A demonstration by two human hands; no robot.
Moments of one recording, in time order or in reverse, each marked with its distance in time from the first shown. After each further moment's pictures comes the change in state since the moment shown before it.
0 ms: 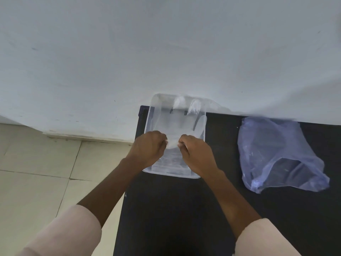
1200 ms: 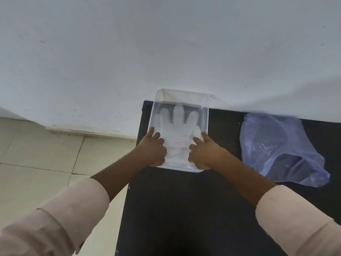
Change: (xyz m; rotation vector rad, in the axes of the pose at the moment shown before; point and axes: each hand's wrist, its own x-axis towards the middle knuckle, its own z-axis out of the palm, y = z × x) left_hand -0.003 0.002 0.007 0.756 -0.646 0.197; right_hand 0.006 0.000 -0.020 -0.889 -0.874 -0.279
